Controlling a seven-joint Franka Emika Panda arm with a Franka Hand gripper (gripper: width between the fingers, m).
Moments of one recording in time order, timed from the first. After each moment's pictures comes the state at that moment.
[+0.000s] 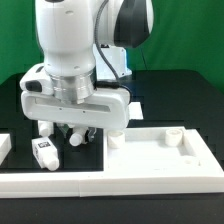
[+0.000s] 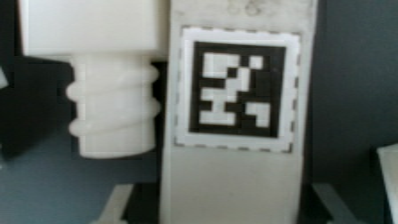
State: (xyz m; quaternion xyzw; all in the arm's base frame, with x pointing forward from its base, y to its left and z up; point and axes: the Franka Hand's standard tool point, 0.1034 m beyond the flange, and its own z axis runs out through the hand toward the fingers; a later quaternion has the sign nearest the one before) arm 0.502 -0.072 0.008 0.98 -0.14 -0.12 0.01
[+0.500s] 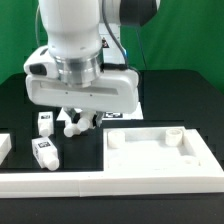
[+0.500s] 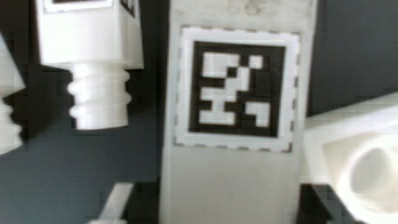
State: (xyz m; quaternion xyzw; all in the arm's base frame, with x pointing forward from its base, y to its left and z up) arm 0.514 -0.053 0.060 0.98 -0.14 -0.15 -0.01
